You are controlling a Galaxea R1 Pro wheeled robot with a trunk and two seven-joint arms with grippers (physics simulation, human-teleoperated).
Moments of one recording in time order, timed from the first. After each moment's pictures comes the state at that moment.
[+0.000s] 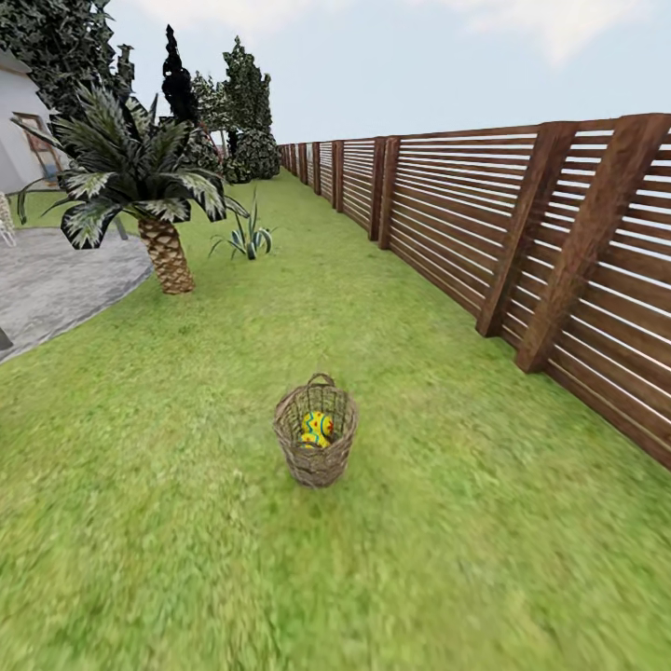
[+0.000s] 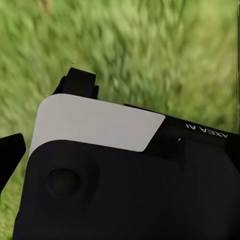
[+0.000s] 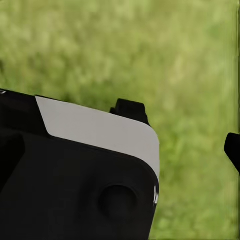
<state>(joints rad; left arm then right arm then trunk) -0.44 0.01 0.21 0.05 0.11 0.23 0.00 -0.27 0.02 0.07 0.03 0.15 -0.14 -0.05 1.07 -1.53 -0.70</state>
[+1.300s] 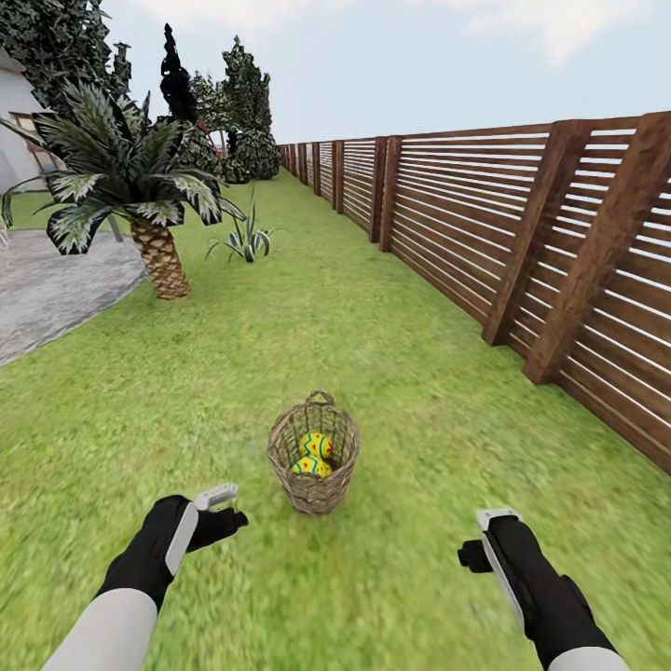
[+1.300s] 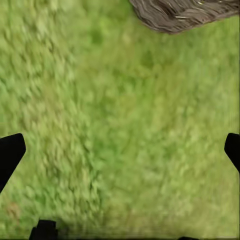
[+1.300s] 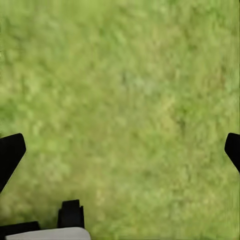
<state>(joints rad) -0.61 -0.02 0.25 -0.79 0.11 0.84 0.01 -0.44 -0.07 -0.01 -1.04 0.11 0.99 -0.06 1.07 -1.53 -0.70</state>
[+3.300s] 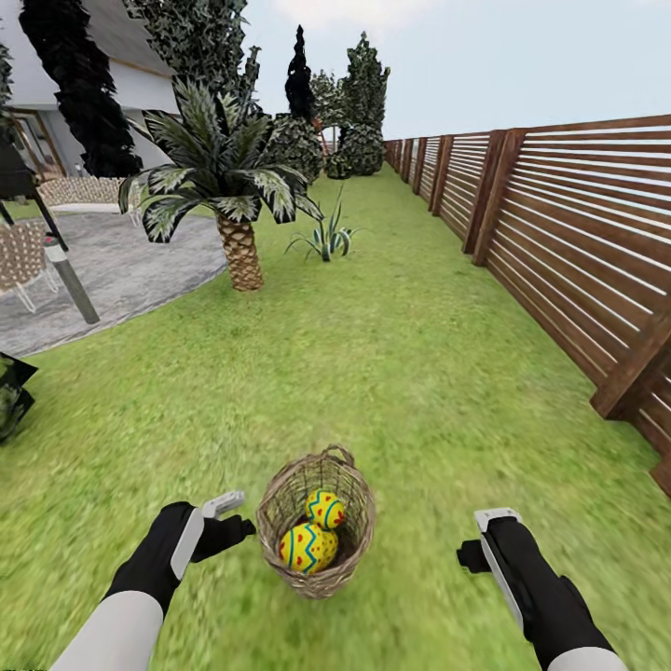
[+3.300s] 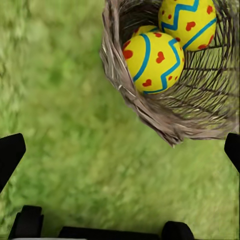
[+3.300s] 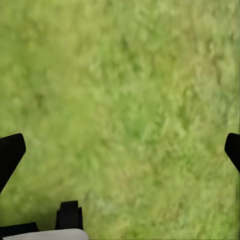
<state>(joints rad) -0.61 -0.04 0.26 -0.74 0.15 0.84 0.01 -0.44 -0.07 -0.01 -1.03 0.12 0.97 -0.05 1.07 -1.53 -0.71</state>
